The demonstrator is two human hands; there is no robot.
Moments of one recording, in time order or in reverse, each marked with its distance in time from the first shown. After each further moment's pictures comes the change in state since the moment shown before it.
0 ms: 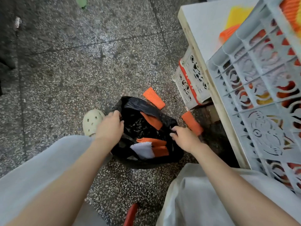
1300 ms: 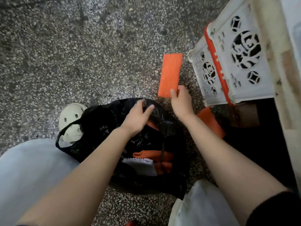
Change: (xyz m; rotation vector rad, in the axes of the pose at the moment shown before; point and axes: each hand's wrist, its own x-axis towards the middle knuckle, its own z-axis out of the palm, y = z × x) left_hand 0.137 0.047 0.135 -0.722 -0.348 -0.075; right_hand 0.219 0.006 0.032 0.514 0.422 0.107
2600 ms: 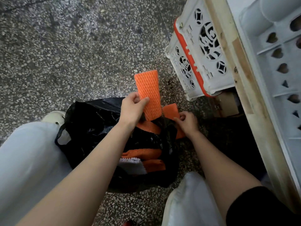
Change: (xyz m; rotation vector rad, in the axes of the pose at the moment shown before) left_hand -0.006 0.064 0.029 -0.472 0.134 0.006; right_hand -0.032 0.128 -0.033 -0.110 -0.062 0.258
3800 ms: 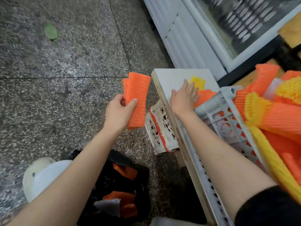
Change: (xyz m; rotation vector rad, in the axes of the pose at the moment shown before) left_hand -0.083 0.203 -0.069 -0.079 0.117 0.442; right_hand -0.068 -0.291 -0.236 -0.322 0.613 -0.263
